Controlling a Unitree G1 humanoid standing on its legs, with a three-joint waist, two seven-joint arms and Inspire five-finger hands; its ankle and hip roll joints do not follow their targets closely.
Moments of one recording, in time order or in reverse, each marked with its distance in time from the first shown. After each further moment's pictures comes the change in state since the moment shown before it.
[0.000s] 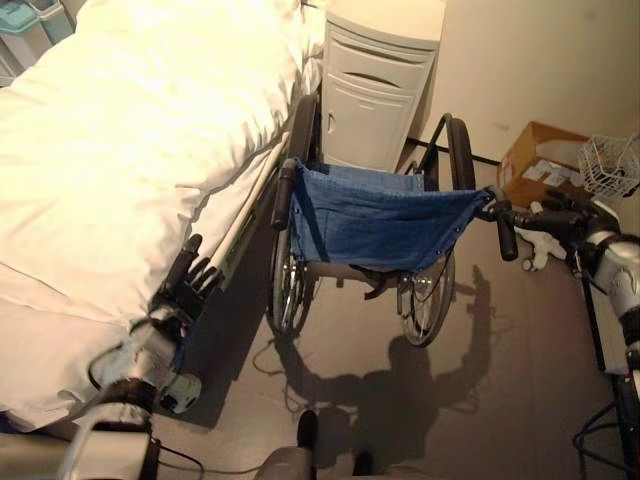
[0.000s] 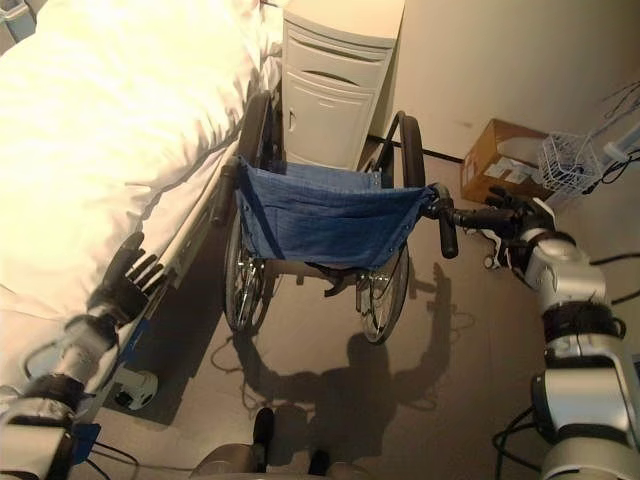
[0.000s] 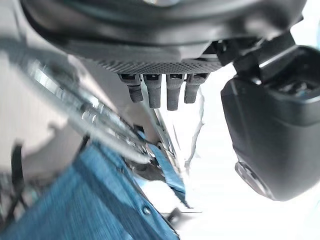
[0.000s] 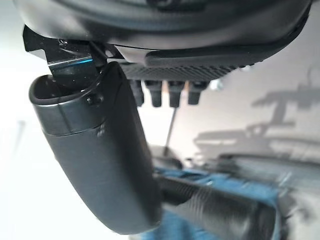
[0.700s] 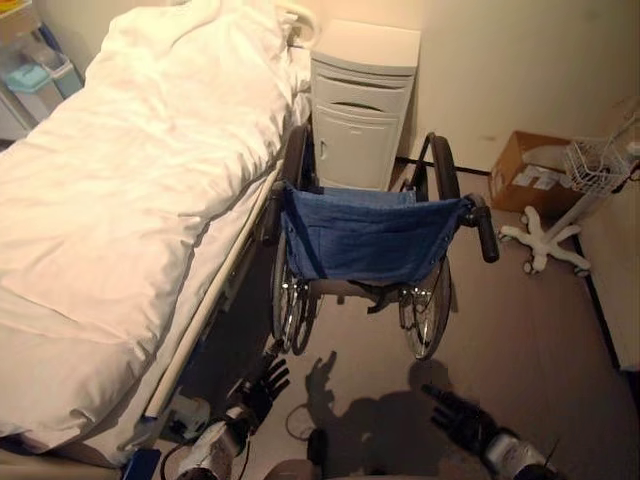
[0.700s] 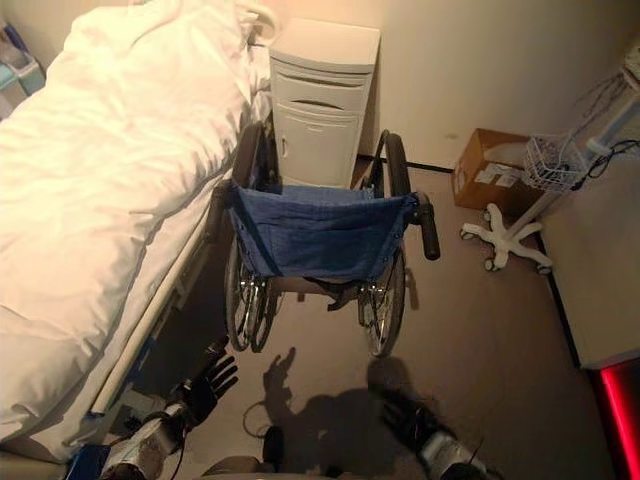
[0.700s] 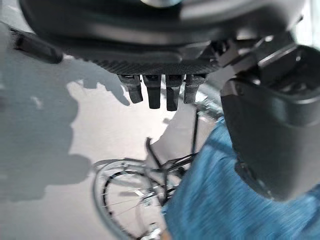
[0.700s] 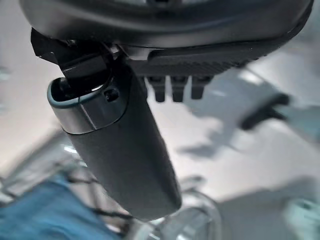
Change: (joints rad) left arm 0.234 -0.256 -0.155 0.171 0.413 -0.054 -0.142; right arm 0.544 0.598 0.060 0.339 0.182 -0.090 0.161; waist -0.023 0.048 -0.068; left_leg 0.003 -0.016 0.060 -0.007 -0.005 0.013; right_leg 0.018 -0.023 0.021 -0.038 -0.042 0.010
